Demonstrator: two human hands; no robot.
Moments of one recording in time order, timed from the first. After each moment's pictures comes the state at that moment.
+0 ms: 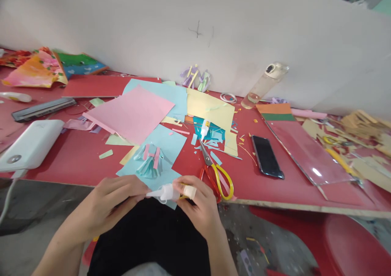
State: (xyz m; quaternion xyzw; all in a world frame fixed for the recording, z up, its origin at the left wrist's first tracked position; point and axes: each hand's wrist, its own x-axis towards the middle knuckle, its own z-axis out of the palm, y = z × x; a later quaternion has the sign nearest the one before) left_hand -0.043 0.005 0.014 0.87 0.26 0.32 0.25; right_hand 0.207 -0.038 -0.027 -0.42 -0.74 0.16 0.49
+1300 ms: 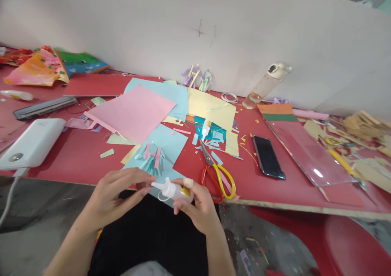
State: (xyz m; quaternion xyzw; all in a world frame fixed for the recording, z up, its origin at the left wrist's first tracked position) left_hand -0.032 0.013 0.007 0.83 0.28 0.41 0.27; right_hand 0.206 -0.045 -0.043 -0.44 -0.57 0.49 0.49
